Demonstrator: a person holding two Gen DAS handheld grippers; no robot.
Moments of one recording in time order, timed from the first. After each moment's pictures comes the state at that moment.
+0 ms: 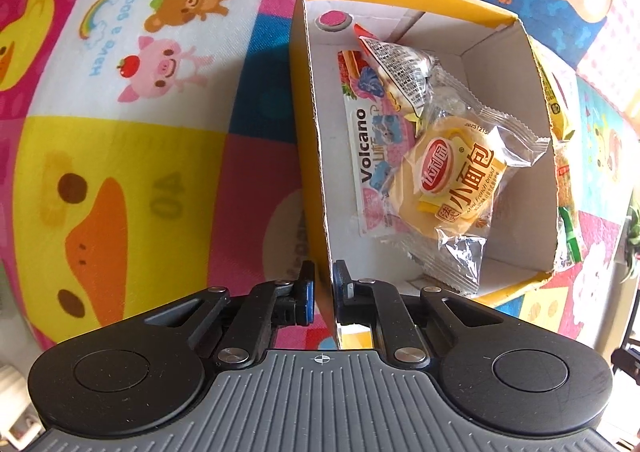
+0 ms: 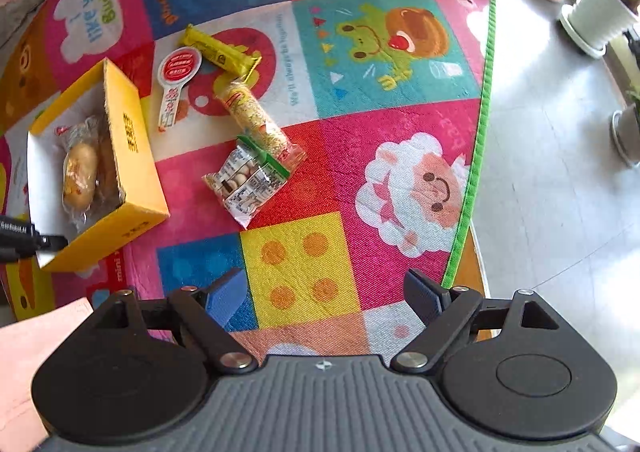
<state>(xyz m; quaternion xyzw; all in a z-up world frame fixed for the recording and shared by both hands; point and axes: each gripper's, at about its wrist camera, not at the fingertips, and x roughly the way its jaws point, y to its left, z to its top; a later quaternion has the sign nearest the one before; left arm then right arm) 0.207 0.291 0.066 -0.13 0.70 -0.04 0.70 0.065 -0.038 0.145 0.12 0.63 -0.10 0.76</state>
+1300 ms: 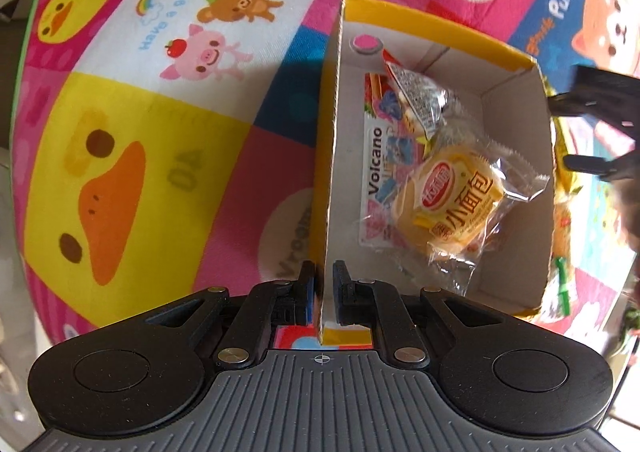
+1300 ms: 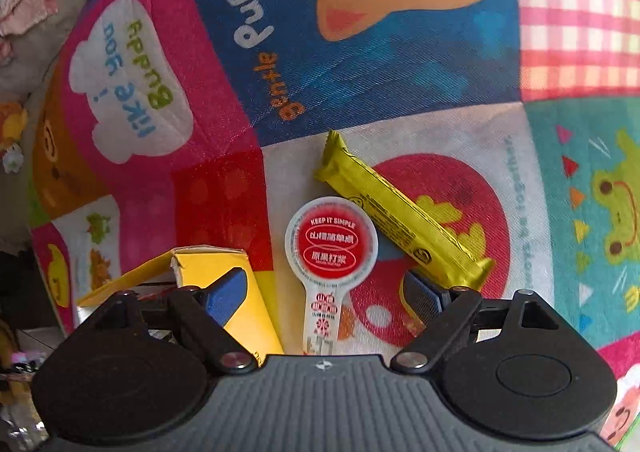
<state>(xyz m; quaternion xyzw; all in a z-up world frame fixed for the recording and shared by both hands) 0.171 0.283 0.098 -0.19 0.67 0.05 0.72 0.321 0.055 0.052 0.14 0.65 0.02 0.74</state>
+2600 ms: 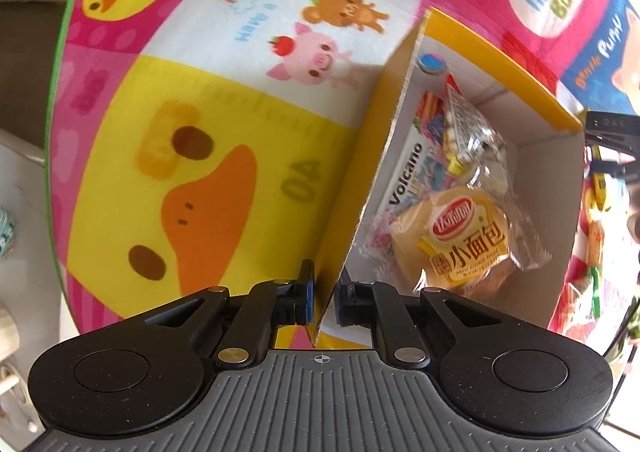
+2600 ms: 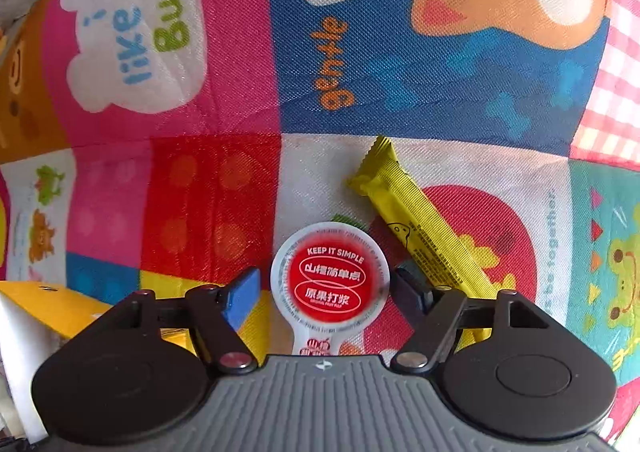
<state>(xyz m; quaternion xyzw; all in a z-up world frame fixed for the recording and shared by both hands) 0.160 0.365 0.081 -0.20 0.67 0.05 0.71 0.326 0.102 0.032 0.02 0.64 0.03 0.76</state>
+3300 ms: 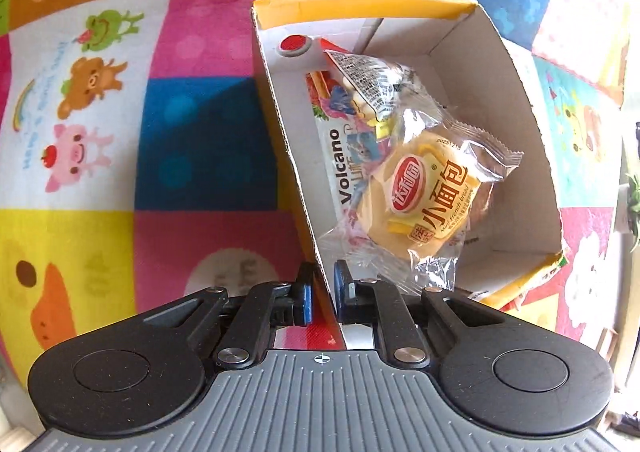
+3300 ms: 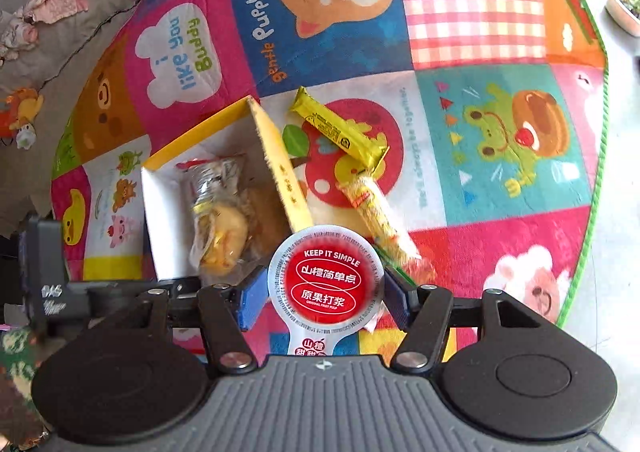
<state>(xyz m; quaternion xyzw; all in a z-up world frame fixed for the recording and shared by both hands) 0.203 0.232 0.087 -0.07 0.67 -0.10 0.73 0.140 0.012 0.184 0.14 0.61 0.02 0.78</state>
